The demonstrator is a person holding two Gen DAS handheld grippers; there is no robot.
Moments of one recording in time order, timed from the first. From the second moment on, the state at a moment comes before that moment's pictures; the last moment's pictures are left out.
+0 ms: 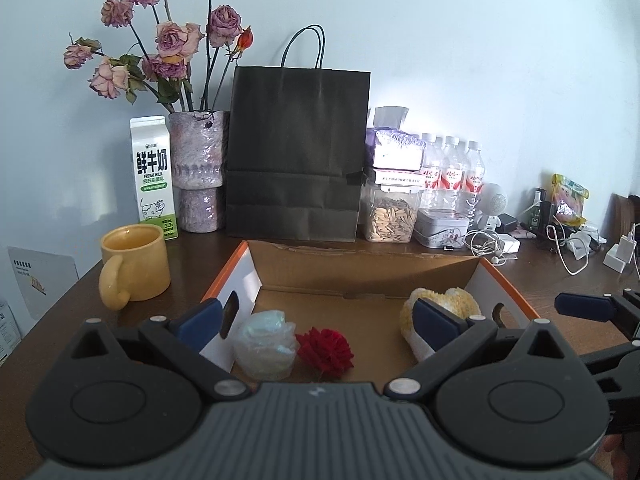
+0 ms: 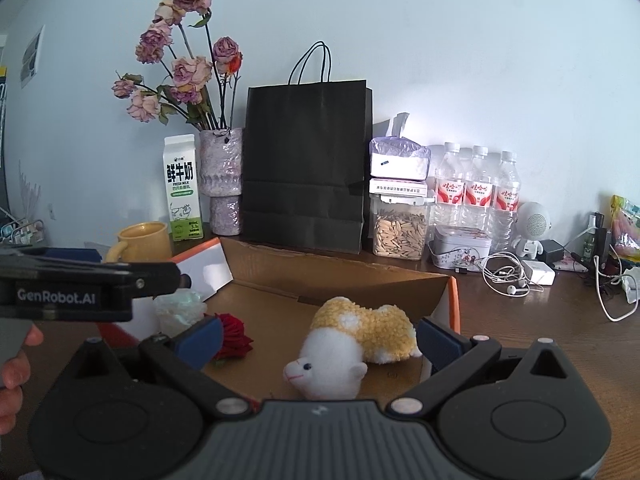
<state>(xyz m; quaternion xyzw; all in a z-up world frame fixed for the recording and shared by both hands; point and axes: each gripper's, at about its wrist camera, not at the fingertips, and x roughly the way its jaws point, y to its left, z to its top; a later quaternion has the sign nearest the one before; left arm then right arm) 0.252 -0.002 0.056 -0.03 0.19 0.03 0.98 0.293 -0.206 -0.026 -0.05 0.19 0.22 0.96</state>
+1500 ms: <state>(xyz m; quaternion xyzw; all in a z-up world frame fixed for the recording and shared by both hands) 0.113 0.013 0.005 -0.04 0.27 0.02 0.96 0.171 -0.225 -0.089 -0.04 0.30 0.24 0.92</state>
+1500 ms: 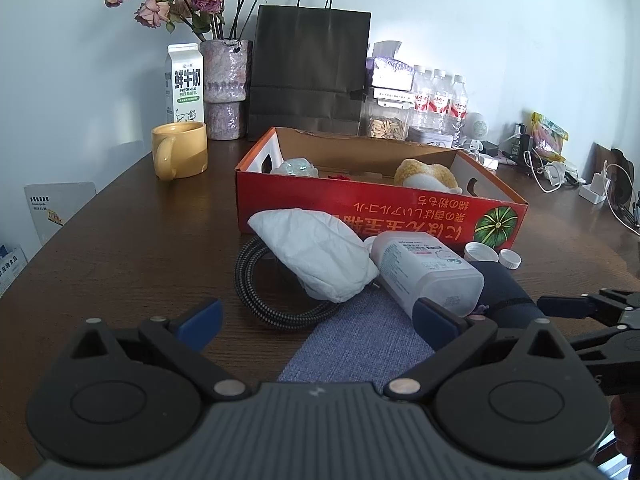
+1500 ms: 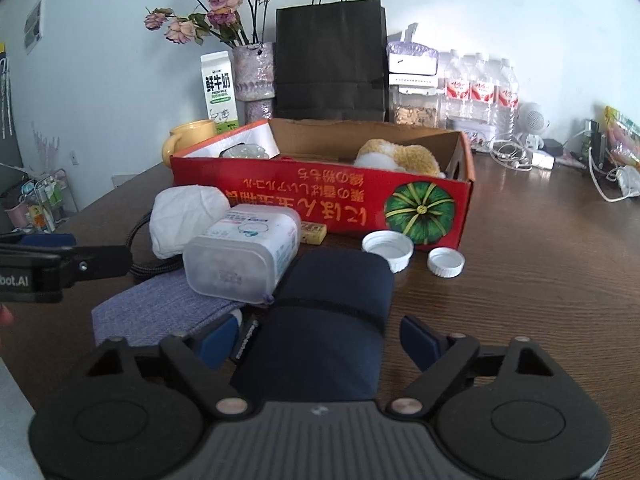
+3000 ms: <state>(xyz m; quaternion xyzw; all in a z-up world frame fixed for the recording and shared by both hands) 0.204 -0.002 -0.004 -0.05 0.29 0.10 0.95 0.189 -0.268 -0.086 -0.01 0.27 0.22 0.94</state>
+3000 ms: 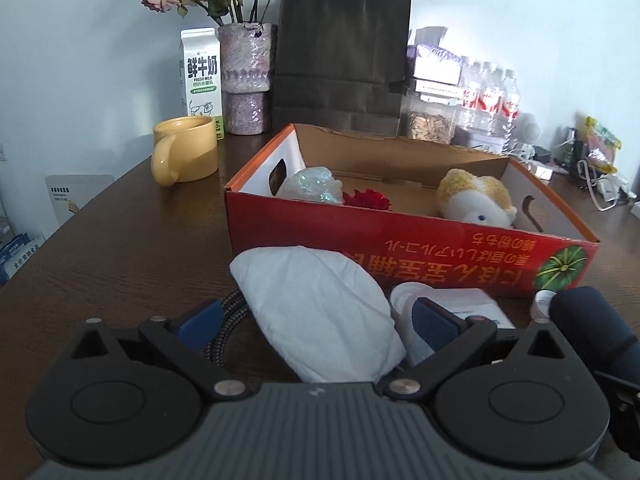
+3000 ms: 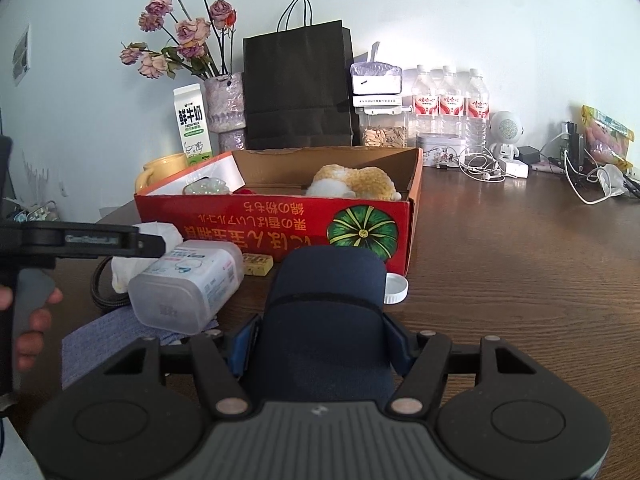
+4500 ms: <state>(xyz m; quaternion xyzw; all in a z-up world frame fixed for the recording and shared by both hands) 0.150 0.034 0.031 -0.07 0.23 0.10 0.97 0.176 -0.260 -0.067 -0.02 0.24 0.23 0.94</state>
